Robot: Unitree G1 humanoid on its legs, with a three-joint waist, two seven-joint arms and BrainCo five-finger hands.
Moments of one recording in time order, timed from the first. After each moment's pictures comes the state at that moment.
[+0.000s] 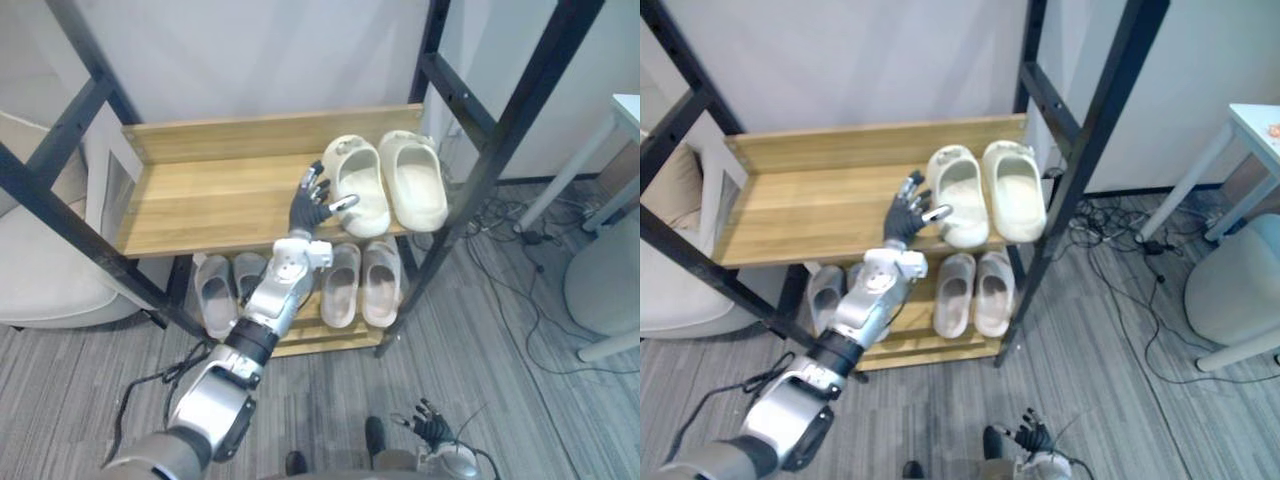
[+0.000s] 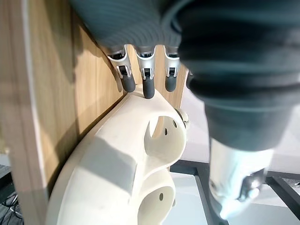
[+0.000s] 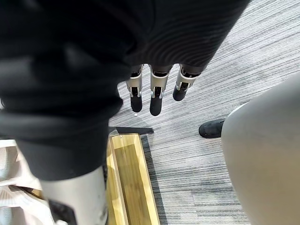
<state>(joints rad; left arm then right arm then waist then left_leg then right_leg) -0.67 0.06 -0.31 0.49 -0.40 -0.10 0.28 0.15 -0.07 0.00 0.80 0.16 -0.06 -0.06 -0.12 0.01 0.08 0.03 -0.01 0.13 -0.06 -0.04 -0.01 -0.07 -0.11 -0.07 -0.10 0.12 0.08</state>
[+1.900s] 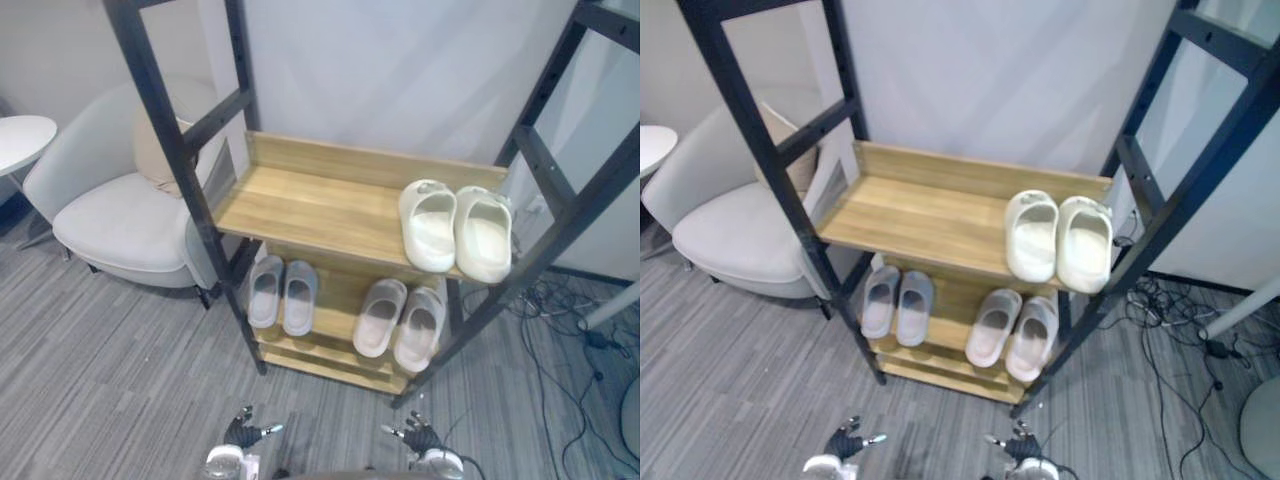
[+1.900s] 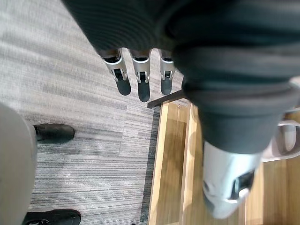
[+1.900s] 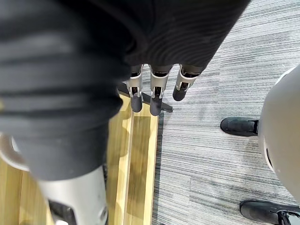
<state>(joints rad) 0.09 0.10 -0.09 0.96 -0.06 -0.07 0.13 0.08 -0.04 0.03 0.96 0.17 -0.07 -0.09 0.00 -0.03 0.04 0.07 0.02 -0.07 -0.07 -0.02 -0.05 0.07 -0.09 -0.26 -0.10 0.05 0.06</state>
